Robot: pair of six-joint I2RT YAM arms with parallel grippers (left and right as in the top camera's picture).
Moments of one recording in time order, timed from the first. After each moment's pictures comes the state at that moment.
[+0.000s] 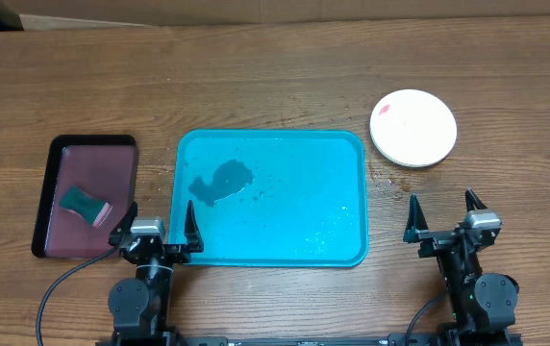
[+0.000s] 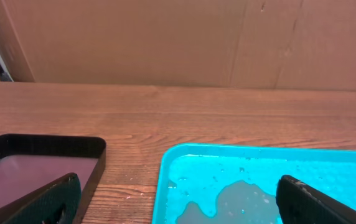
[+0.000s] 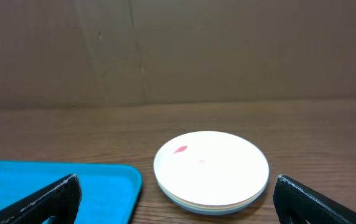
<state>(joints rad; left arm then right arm) 0.03 0.01 0.01 -0.08 0.03 -0.05 0.09 0.01 0.02 -0.04 -0.02 0.07</state>
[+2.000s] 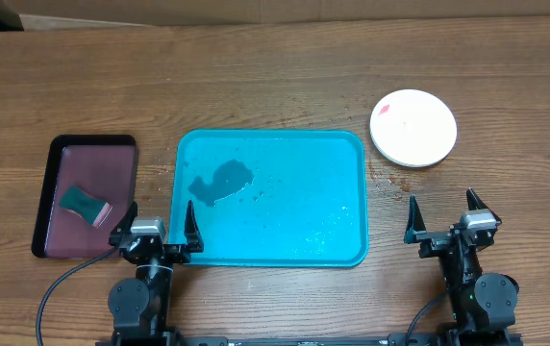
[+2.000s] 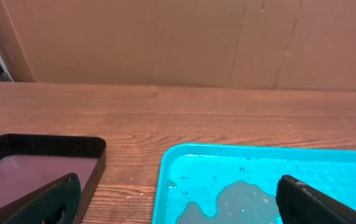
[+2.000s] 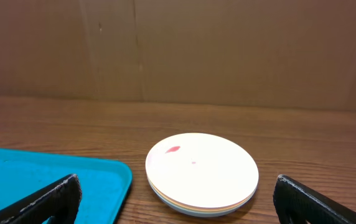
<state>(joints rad) 0.03 0.01 0.01 -0.08 0.03 -0.05 0.09 0.01 0.02 -0.04 -0.02 0.00</state>
